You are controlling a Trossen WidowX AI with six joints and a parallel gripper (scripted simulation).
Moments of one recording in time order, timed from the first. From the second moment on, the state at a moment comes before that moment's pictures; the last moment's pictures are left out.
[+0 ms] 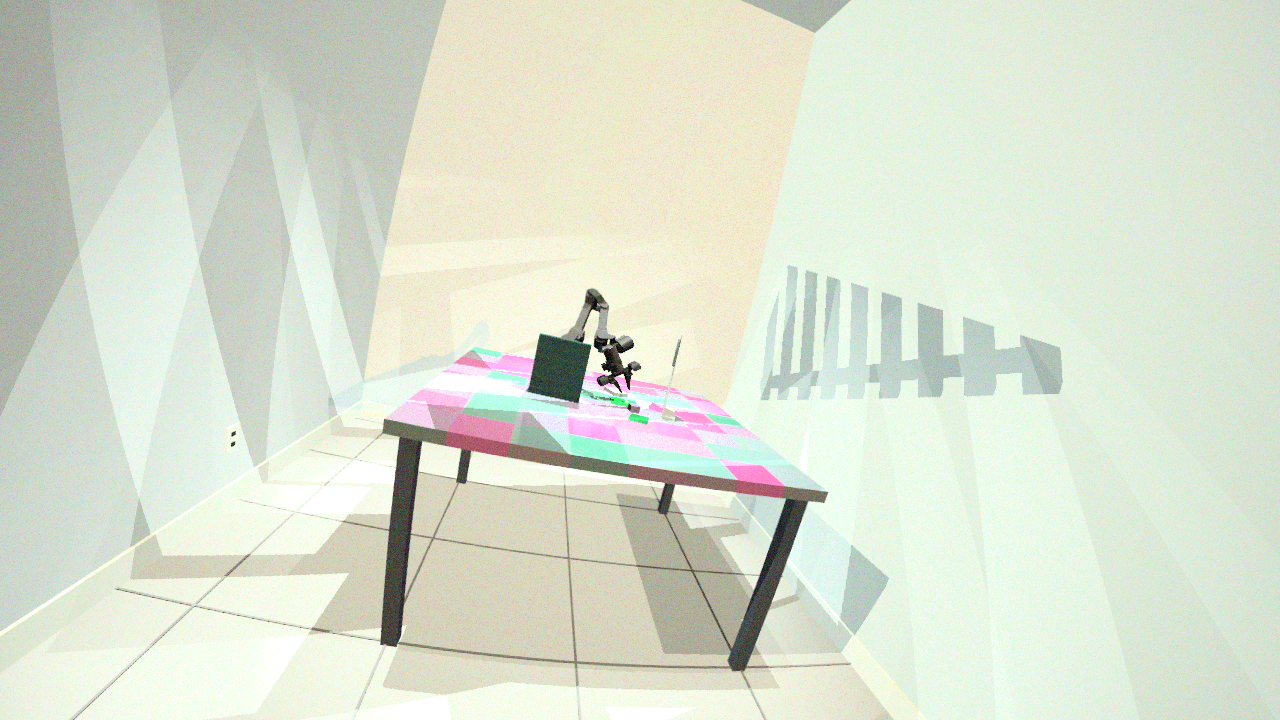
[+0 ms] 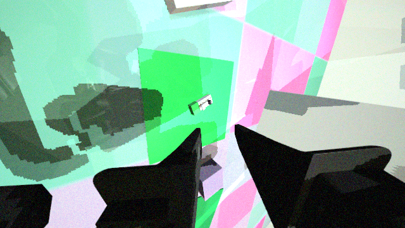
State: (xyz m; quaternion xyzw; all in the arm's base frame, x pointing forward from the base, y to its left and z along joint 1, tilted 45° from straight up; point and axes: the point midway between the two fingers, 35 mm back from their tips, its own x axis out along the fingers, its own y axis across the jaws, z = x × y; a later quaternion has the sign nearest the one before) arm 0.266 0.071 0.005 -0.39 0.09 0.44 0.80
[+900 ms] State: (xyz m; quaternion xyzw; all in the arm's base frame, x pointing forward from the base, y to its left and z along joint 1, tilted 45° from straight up) arm 0.267 0.052 0.019 -0.40 0.09 0.45 0.80
